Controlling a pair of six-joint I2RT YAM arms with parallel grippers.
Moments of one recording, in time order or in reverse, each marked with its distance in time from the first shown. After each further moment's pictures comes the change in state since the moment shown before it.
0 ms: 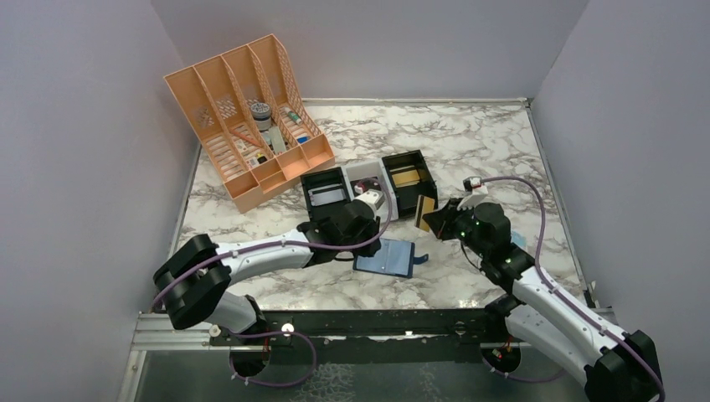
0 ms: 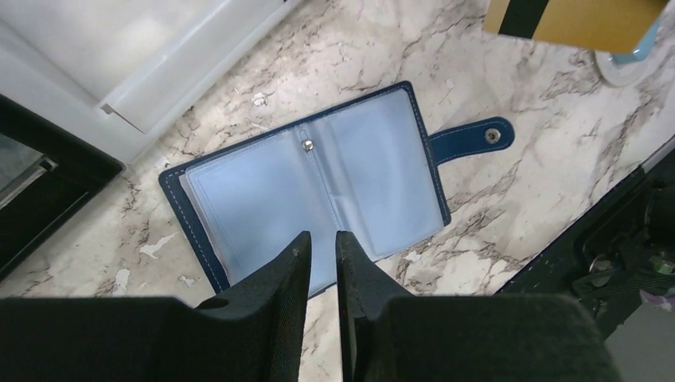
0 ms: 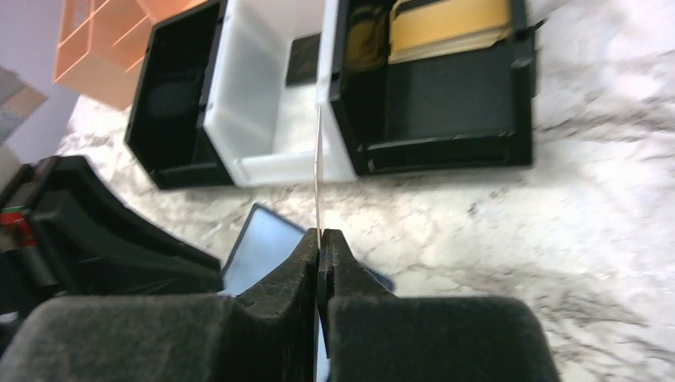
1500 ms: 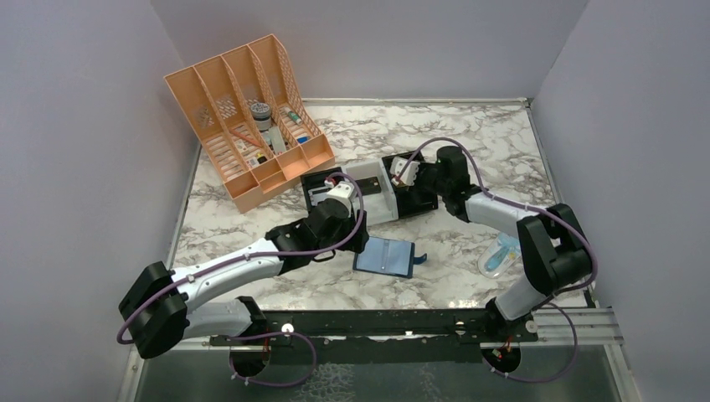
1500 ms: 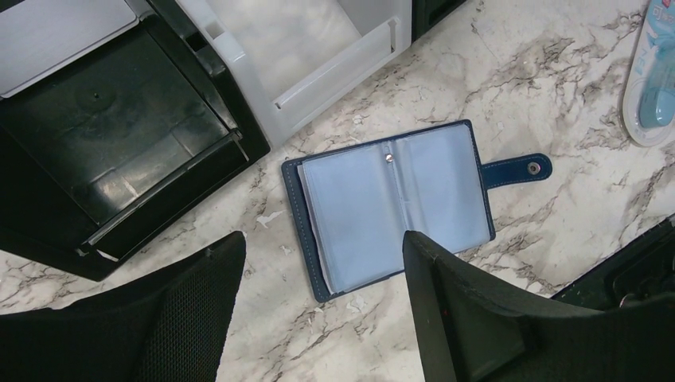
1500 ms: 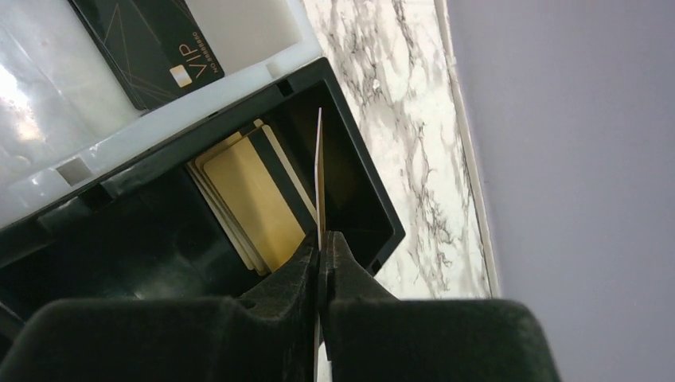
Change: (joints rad) left arm 0.060 -0.259 -0.076 -0.103 -0.152 0.018; right arm -0.091 0.788 0.439 0.262 -0.180 -1.536
